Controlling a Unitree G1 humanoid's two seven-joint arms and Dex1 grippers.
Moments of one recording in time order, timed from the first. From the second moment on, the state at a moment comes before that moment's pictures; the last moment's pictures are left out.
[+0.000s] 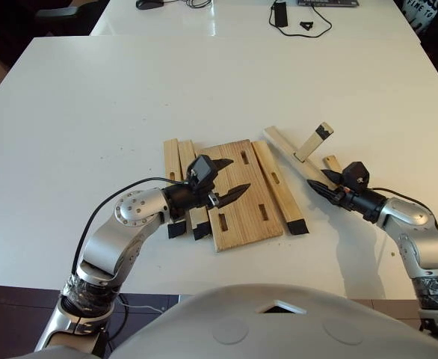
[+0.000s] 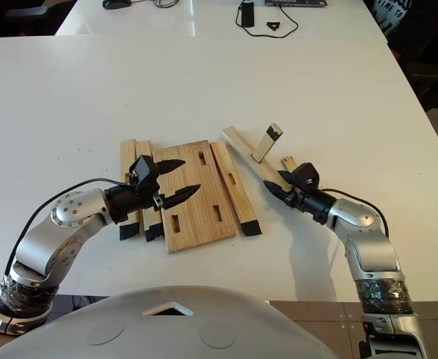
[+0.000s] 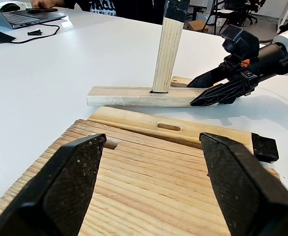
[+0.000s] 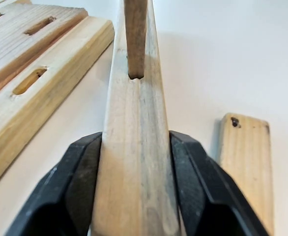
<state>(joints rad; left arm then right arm) 0.09 0.51 -0.22 -0.59 -0.39 0.55 -0.61 0.18 -0.55 -0.04 -0.10 0.33 0.33 0.70</state>
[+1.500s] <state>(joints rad) -0.15 0.49 0.03 -0.63 -1.31 0.83 -0.59 -0.06 -0.68 -0.07 -0.39 0.95 0.67 1.23</state>
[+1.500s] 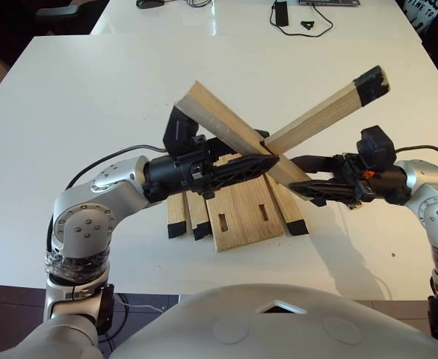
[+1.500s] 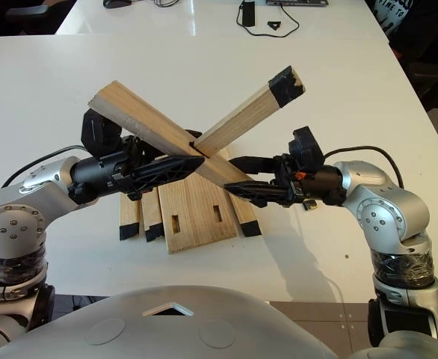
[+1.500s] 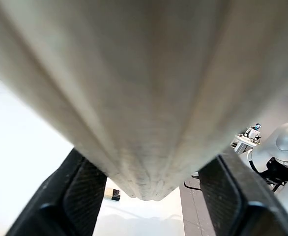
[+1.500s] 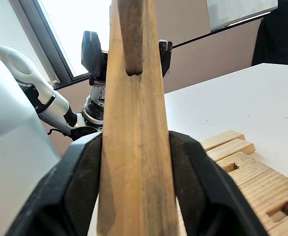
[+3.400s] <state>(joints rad) 0.21 0.94 0.27 -0.64 -0.88 0.64 -1.06 0.12 -0.60 -0.12 -0.21 0.68 0.47 1.05</state>
